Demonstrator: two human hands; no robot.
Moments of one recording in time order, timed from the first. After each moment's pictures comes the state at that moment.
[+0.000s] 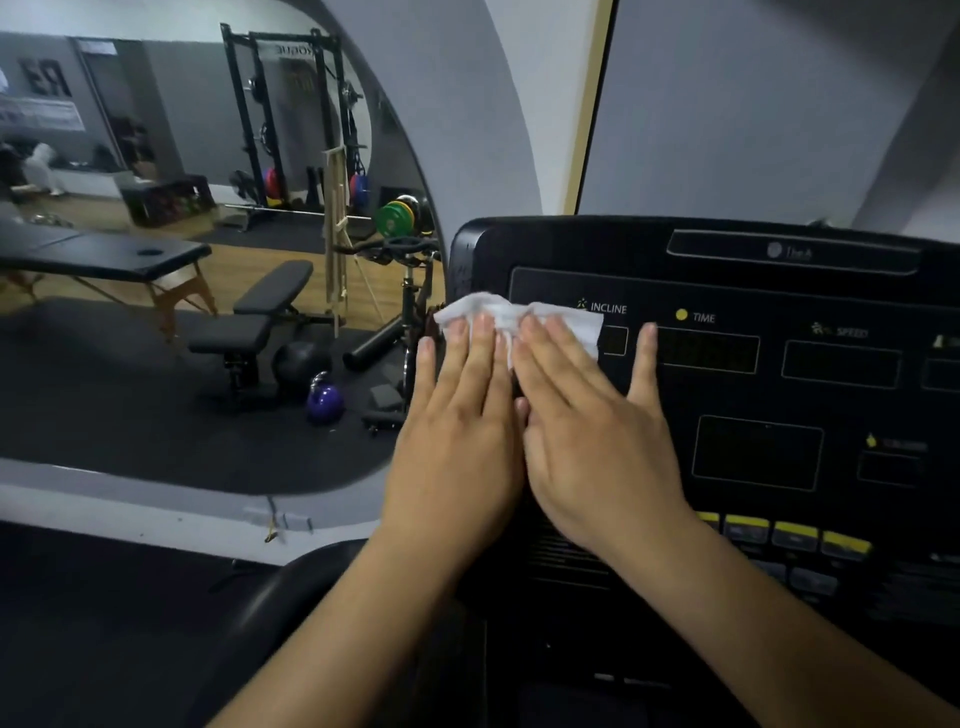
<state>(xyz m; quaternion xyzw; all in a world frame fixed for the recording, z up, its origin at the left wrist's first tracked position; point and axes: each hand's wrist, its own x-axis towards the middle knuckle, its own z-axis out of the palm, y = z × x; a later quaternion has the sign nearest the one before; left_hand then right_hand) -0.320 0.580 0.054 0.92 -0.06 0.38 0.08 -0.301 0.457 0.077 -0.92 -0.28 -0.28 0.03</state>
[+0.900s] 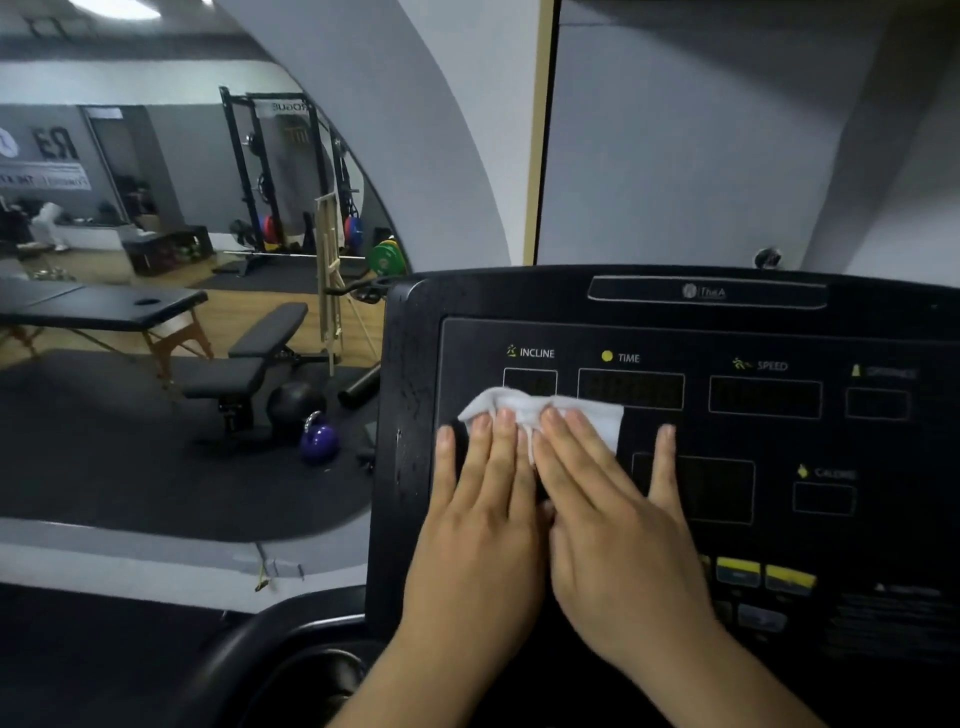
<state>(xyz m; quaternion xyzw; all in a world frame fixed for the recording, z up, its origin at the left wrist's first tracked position) -0.332 0.521 0.038 0.93 -0.10 0.36 0.01 -0.317 0.395 0.053 -0.92 -0.26 -0.27 0.08</state>
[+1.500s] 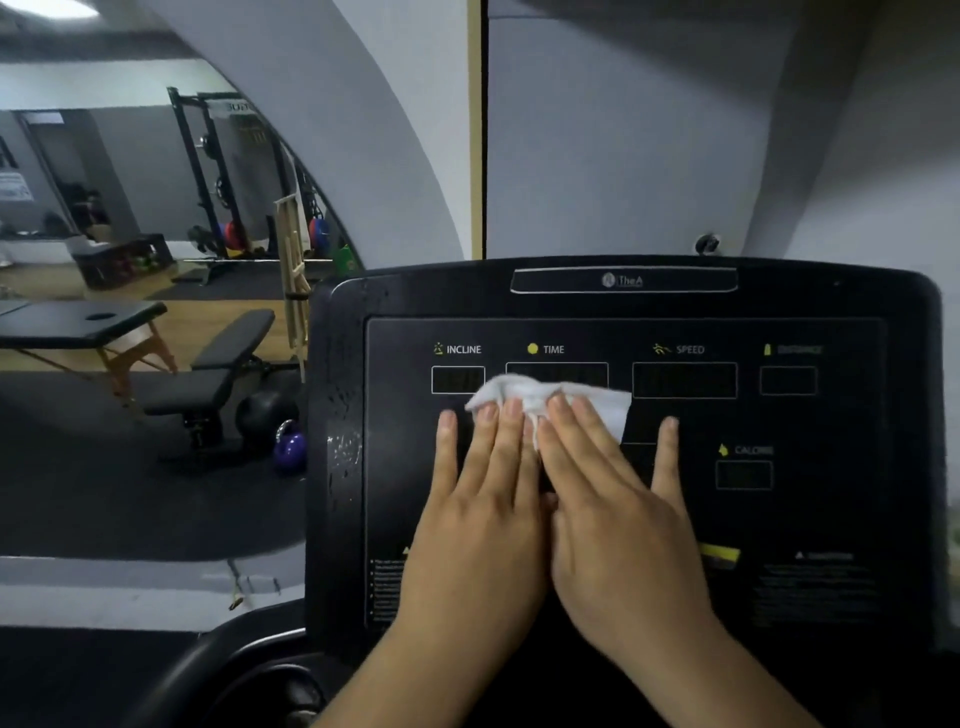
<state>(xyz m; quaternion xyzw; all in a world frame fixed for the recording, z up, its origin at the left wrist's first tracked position) -0.326 0.480 0.050 0.94 -0.15 0.32 -0.02 -0.314 0.355 0.051 -0.93 -0.19 -0.30 0.10</state>
